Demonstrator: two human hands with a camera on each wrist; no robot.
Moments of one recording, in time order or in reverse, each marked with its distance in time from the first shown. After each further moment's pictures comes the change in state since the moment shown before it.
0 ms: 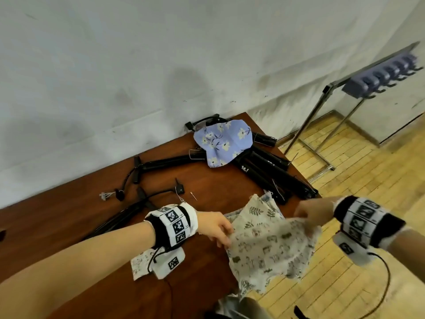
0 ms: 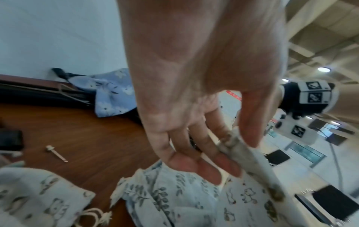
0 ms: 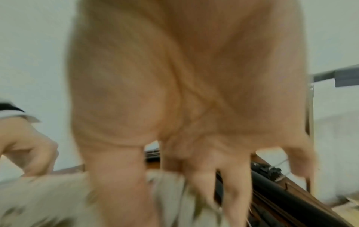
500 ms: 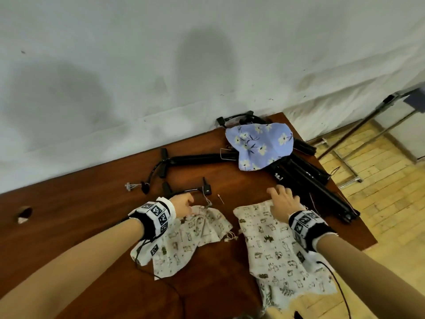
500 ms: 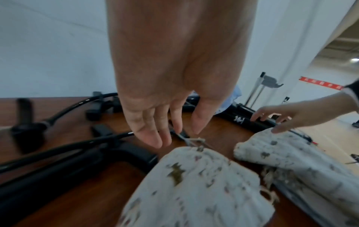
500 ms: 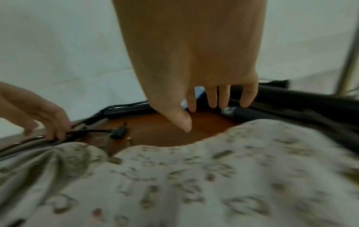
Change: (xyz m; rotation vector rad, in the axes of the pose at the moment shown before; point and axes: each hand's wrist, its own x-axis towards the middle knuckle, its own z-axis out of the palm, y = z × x) left_hand -0.051 -0.165 -0.066 0.037 0.511 -0.509; right_hand 0.160 -0.103 -0.027 0.015 0.602 0.152
